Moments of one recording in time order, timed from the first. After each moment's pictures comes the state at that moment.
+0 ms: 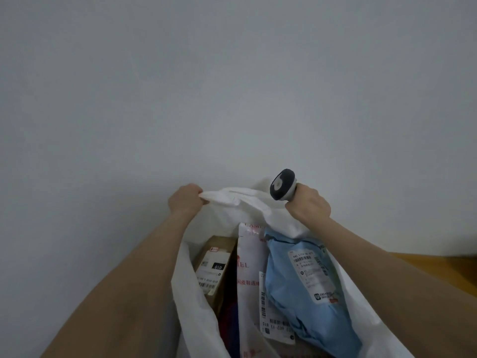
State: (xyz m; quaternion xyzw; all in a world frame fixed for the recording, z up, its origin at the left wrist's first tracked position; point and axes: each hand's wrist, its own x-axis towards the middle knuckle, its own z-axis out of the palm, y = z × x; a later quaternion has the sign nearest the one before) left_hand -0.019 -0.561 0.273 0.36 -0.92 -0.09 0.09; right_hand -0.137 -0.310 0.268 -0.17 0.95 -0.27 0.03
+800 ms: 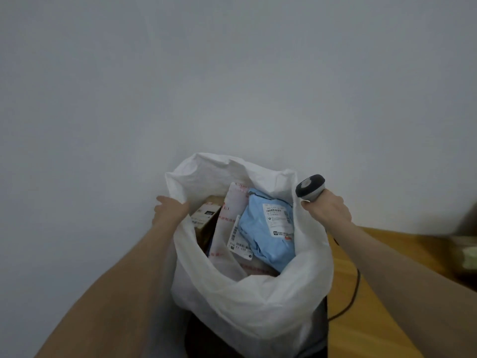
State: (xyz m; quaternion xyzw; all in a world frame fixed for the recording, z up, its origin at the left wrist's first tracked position) left_hand 0.119 -0.419 0.240 0.62 -0.72 -0.30 0.11; right_hand -0.082 -0.135 0.250 -0.10 0.94 -0.30 0.12
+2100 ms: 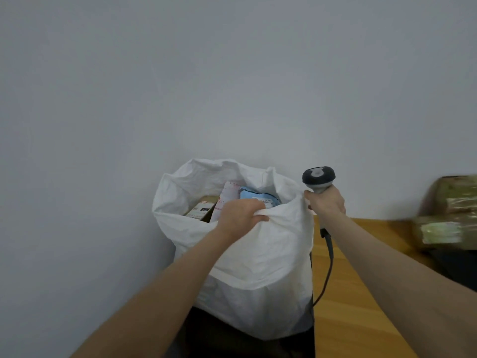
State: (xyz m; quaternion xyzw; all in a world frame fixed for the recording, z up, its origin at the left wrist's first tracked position) left_hand 0.110 -0.224 0.266 0.09 -0.98 -0.06 0.18; right_hand -0.040 -0.071 0.261 -0.01 0.86 -0.50 0.08
